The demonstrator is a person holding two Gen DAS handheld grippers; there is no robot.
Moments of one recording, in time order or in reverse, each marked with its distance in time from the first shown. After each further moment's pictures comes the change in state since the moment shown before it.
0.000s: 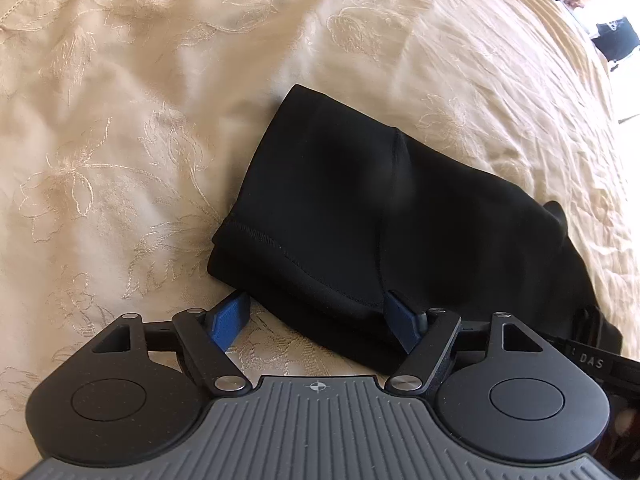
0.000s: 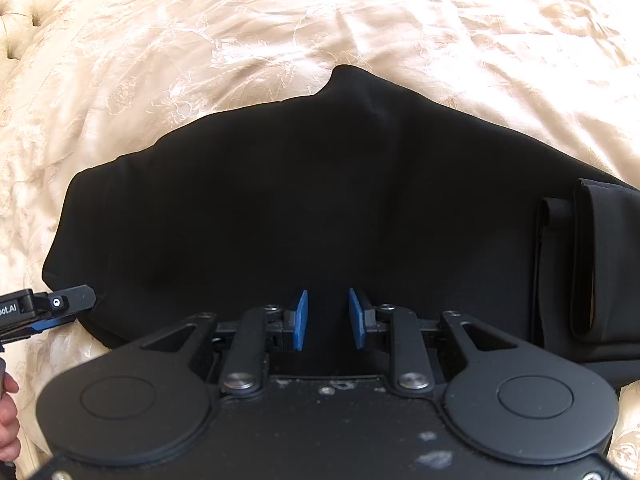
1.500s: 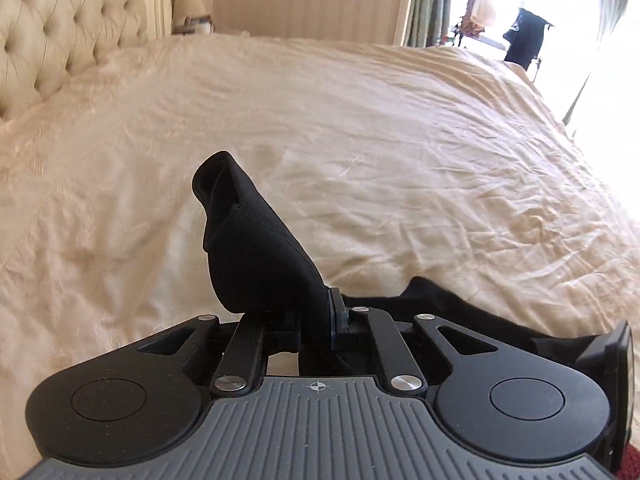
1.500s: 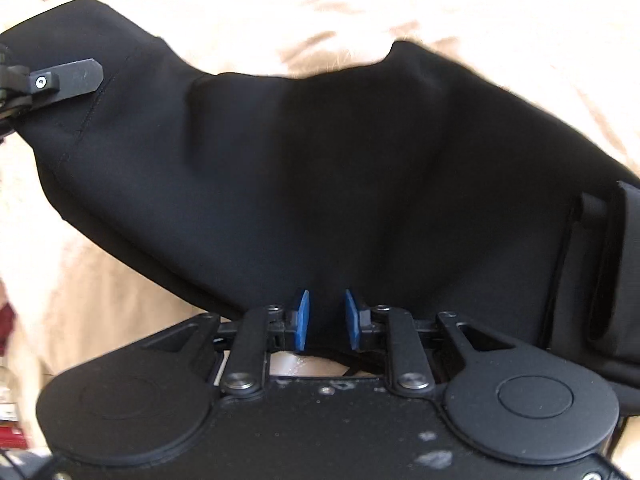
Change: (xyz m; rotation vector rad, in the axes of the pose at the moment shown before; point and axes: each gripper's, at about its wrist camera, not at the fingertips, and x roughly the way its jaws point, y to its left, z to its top) left arm -0.094 -0.188 -0.041 0.379 -0.468 0.094; right arm -0.021 -0.023 -0.023 -0.166 0.020 0.208
